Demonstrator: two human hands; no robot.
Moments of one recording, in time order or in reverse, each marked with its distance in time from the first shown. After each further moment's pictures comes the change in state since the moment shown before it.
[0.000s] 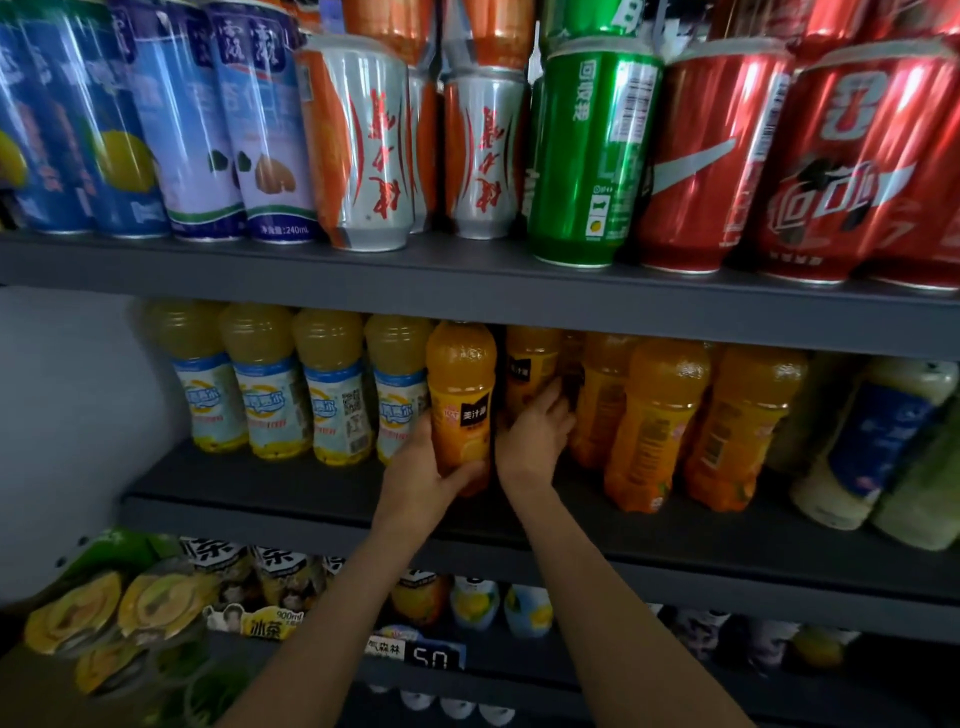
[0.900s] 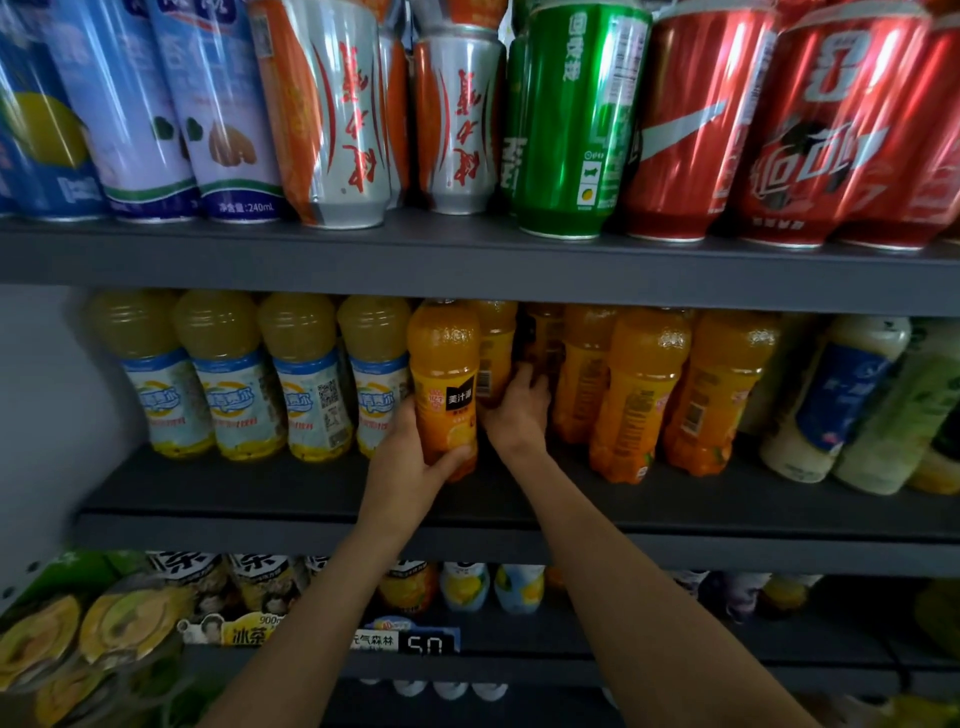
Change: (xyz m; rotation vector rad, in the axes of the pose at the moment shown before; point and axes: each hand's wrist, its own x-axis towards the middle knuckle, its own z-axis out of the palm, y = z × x) left_hand 0.001 -0.006 -0.001 0.018 -0.017 0.080; right_hand 0.017 0.006 0.000 0.069 -0.166 0.033
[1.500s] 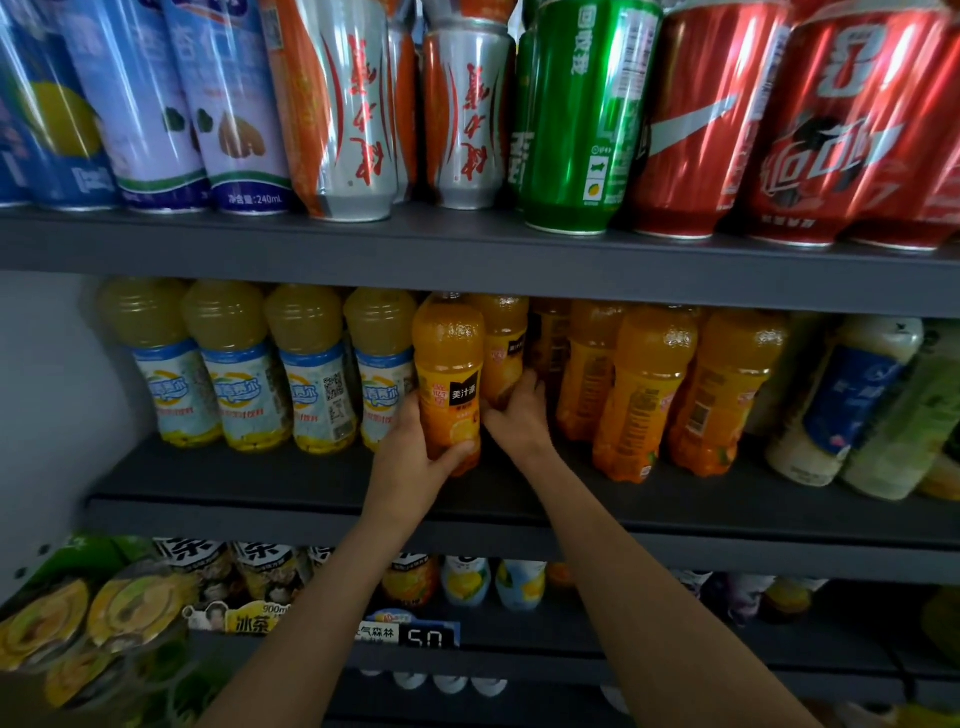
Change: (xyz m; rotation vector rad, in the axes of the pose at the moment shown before) left_hand -0.001 -0.001 0.001 -0.023 0.004 0.005; right_hand -0.001 0.009 0.000 0.082 -0.103 -0.008
